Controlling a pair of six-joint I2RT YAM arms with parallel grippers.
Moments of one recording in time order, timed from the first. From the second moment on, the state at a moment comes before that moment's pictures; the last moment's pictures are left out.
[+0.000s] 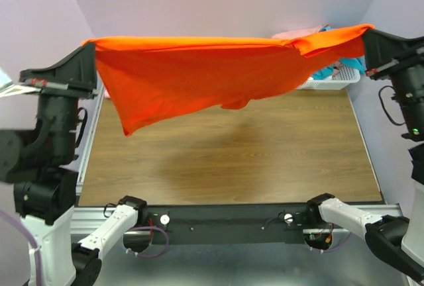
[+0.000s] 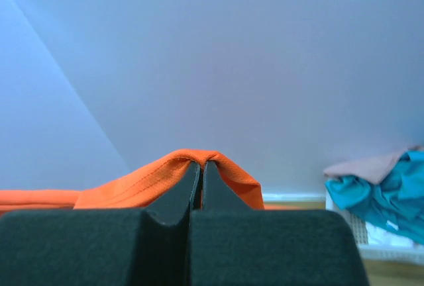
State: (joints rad) left arm -0.27 0.83 1.68 -0.34 -0.17 -0.58; right arm 0.37 1.06 2.01 -0.62 0.15 0.30
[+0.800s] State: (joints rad) left arm -0.26 1.16 1.24 -0.25 -0.25 -0.60; right arm 0.36 1.43 1.65 -0.51 0.46 0.20
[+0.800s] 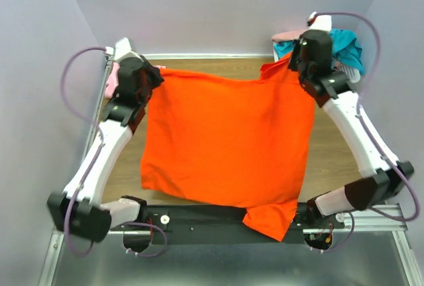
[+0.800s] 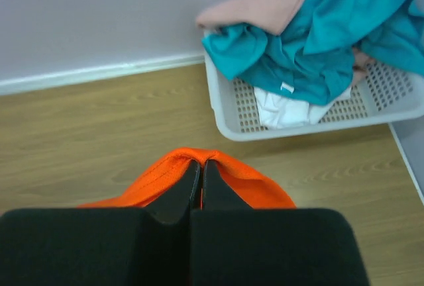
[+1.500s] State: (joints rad) left arm -0.13 2.04 1.51 -0.18 -0.16 -0.55; right arm 0.25 2.01 1.58 -0.30 0.26 0.22
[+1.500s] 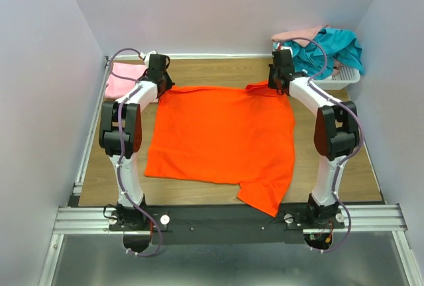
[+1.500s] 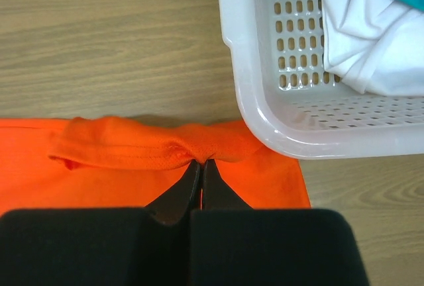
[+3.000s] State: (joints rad) left arm -0.12 1.72 1.06 -0.09 -0.16 -0.57; right arm 0.26 1.19 0.60 -0.28 -0.02 0.59
